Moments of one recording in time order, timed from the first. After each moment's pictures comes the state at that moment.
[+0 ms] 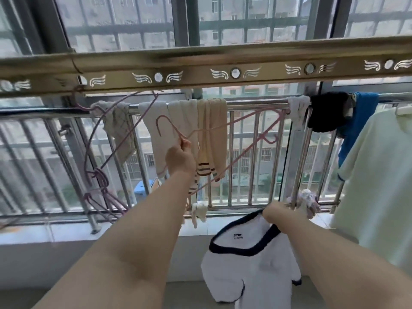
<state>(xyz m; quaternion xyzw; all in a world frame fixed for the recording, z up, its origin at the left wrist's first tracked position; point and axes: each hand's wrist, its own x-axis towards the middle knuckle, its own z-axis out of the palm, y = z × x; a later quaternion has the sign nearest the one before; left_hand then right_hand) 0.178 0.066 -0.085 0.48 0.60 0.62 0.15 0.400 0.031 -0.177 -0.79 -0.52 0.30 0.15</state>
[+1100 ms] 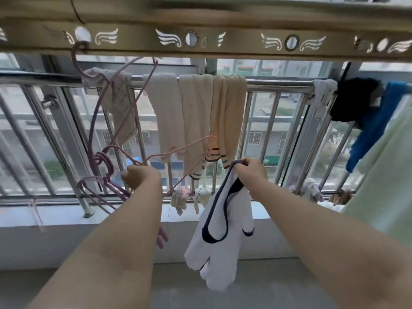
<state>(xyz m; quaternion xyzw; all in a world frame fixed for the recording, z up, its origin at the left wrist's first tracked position) 0.029 0.127 -0.156 0.08 0.72 0.65 0.23 0.262 0.095 -0.141 -0.68 -0.52 0.30 0.41</state>
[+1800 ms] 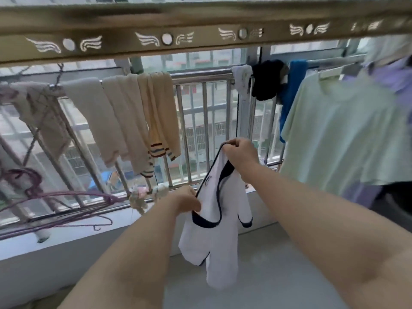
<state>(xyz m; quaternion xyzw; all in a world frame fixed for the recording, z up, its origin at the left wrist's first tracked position) 0.250 0.024 -0.188 0.69 0.62 0.02 0.37 0.414 -0.006 -0.115 -0.68 -0.47 0.26 0.50</state>
